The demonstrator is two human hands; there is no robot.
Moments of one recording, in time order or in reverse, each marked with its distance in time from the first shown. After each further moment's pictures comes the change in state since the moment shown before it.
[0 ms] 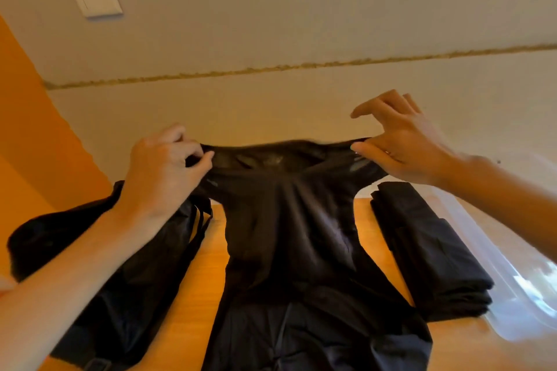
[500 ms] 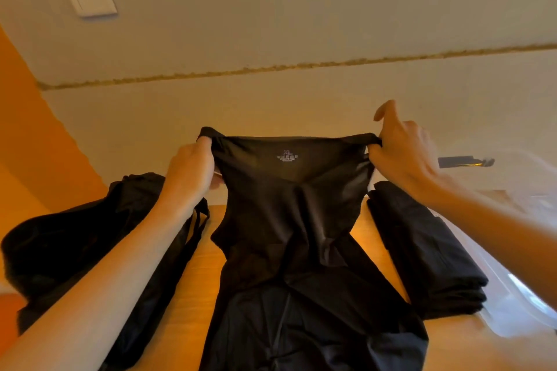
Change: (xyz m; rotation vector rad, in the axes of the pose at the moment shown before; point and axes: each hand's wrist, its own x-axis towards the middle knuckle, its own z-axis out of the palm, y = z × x) left_hand 0.016 0.036 0.031 -0.669 -0.297 -0.969; right_hand -0.006 -0.015 0.025 0.137 0.015 0.731
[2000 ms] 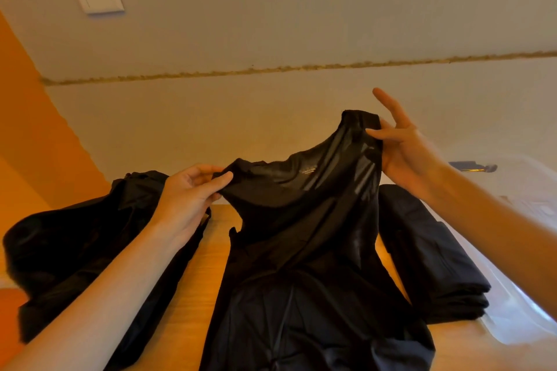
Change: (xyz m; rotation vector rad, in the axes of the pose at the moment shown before) left_hand -0.002 -0.054 -0.006 -0.566 -0.154 -0.077; right_hand 0.007 -0.003 -0.003 1.578 -0.357 0.236
